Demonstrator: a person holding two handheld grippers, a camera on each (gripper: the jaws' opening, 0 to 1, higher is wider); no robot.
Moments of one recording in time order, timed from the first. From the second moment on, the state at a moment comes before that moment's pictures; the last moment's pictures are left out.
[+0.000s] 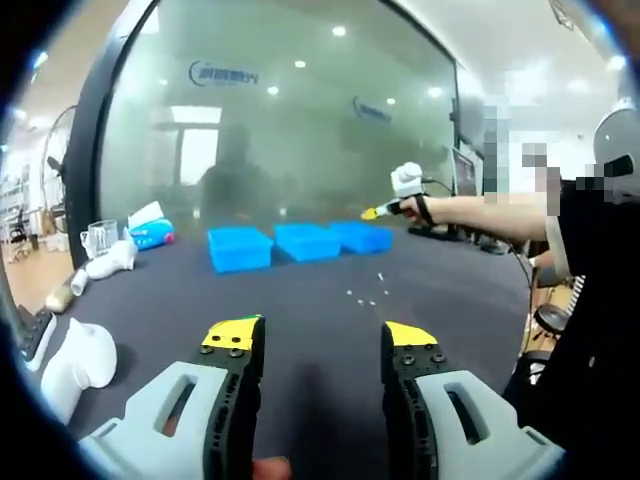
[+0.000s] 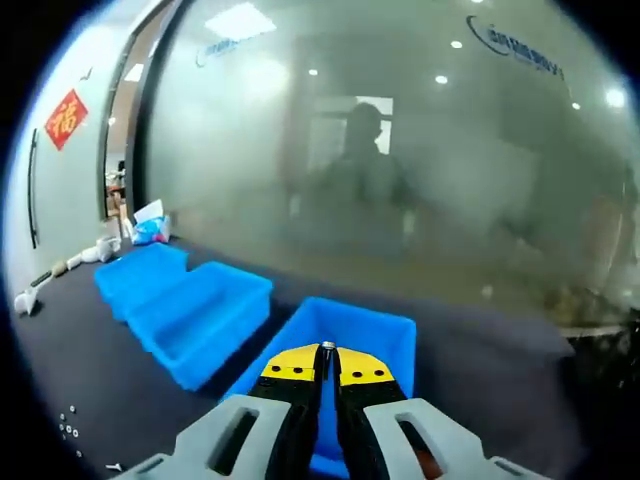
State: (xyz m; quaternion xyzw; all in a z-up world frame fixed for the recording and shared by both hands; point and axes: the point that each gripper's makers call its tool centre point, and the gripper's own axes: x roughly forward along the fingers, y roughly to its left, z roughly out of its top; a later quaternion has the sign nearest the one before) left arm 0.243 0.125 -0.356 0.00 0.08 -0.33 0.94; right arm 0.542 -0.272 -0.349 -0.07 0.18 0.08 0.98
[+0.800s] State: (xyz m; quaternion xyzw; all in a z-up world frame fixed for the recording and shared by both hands) left arm 0.244 0.123 -0.354 -0.01 0.08 -0.33 0.94; right arm 0.460 -0.244 -0.314 -0.12 0.09 0.15 0.98
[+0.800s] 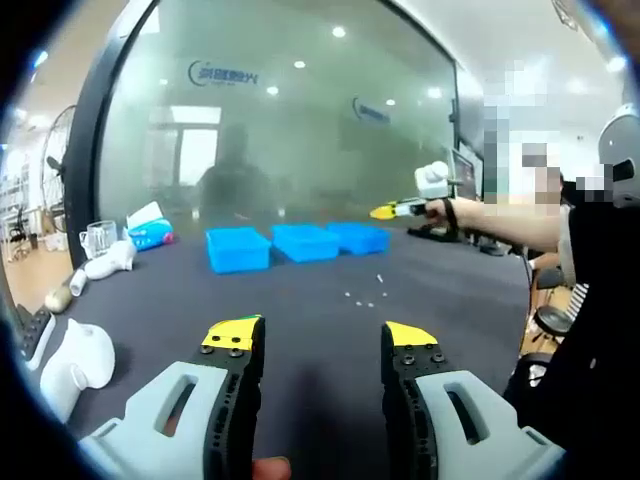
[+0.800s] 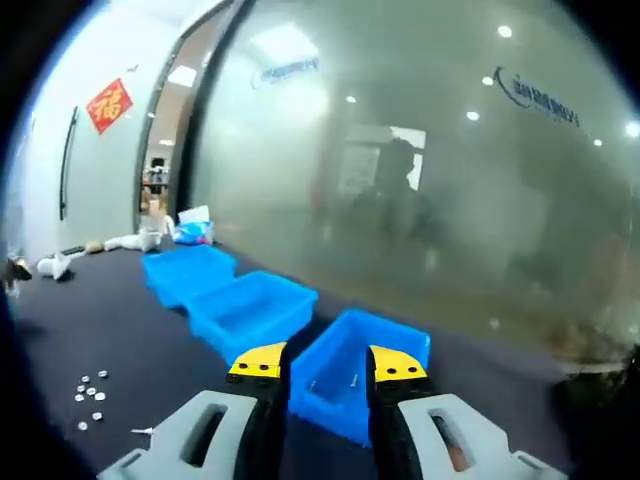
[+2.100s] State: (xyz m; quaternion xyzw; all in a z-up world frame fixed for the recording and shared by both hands) left arm 0.238 0.110 -0.342 0.01 0.07 -0.33 0.94; right arm 0.268 -0.233 -0.346 -0.11 0.06 0.20 0.97
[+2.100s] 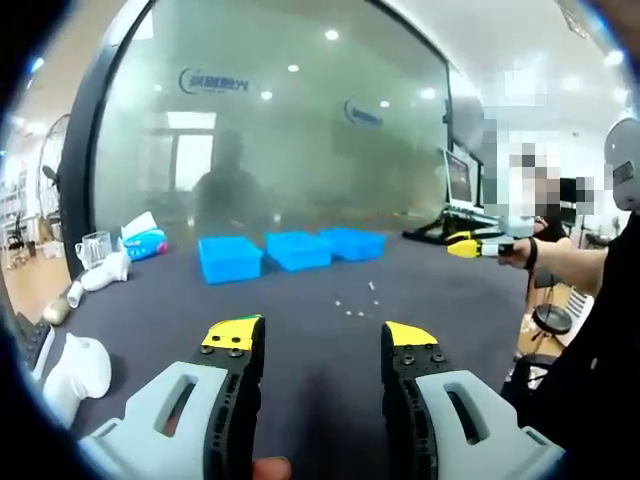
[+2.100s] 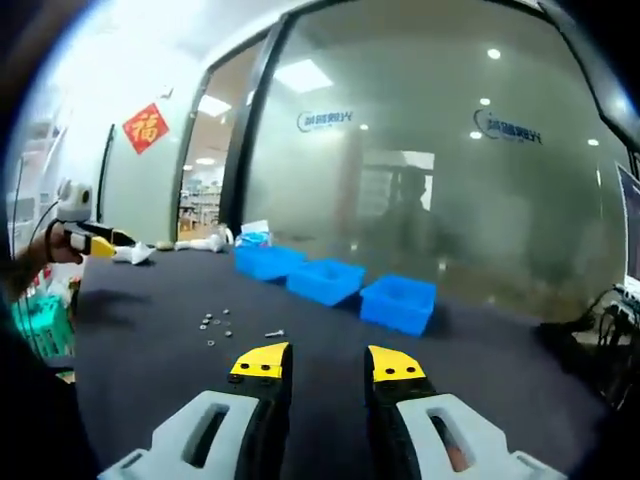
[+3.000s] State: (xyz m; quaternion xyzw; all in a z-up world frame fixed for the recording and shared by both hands) left arm 0.238 0.118 -0.357 0.00 0.08 -0.33 0.94; right arm 0.308 -0.153 -0.377 -0.22 0.20 0.39 0.87
